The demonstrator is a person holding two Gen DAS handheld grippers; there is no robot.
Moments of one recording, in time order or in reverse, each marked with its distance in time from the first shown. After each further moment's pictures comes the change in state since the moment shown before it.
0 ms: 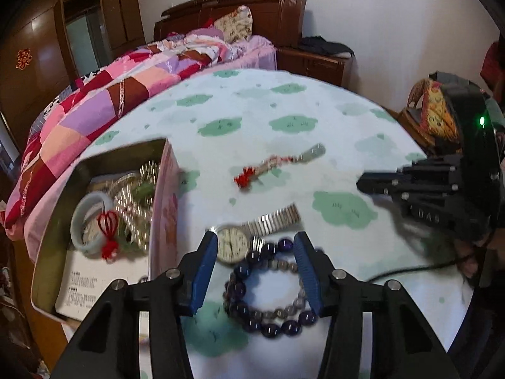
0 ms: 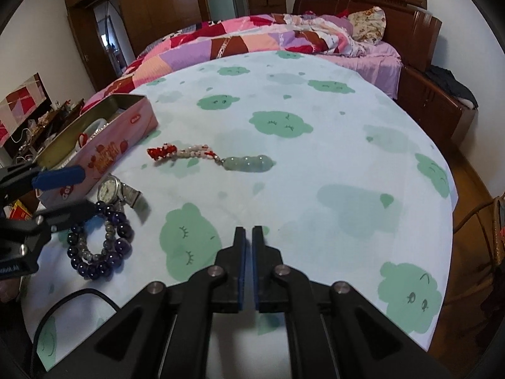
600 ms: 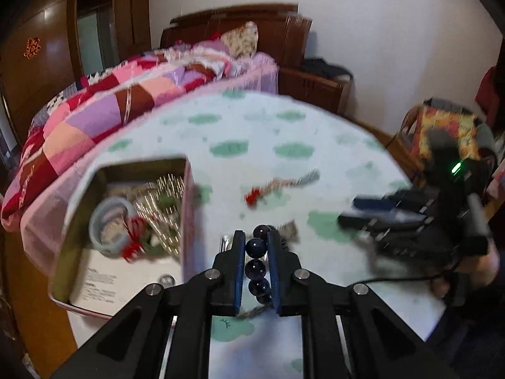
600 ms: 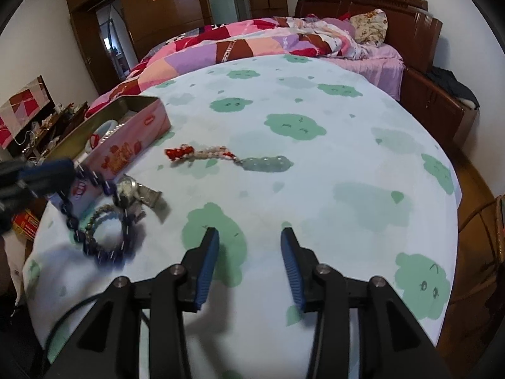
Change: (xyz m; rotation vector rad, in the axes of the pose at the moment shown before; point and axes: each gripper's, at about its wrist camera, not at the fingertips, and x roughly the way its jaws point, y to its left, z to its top) left arm -0.051 0.020 0.005 -0.067 -0.113 -0.051; right arm -0.006 0.016 -0.002 0.007 -0.006 0.024
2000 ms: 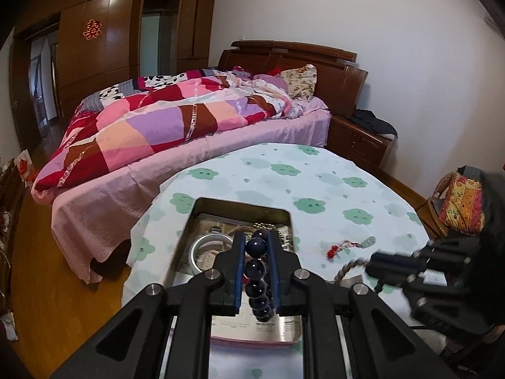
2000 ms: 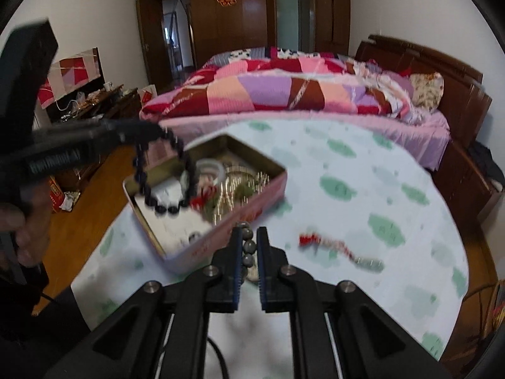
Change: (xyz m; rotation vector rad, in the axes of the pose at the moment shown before) left arm -0.056 0.101 0.021 -0.209 -0.141 0.141; right arm -0.028 0.130 0.068 -0.261 -0.107 0.093
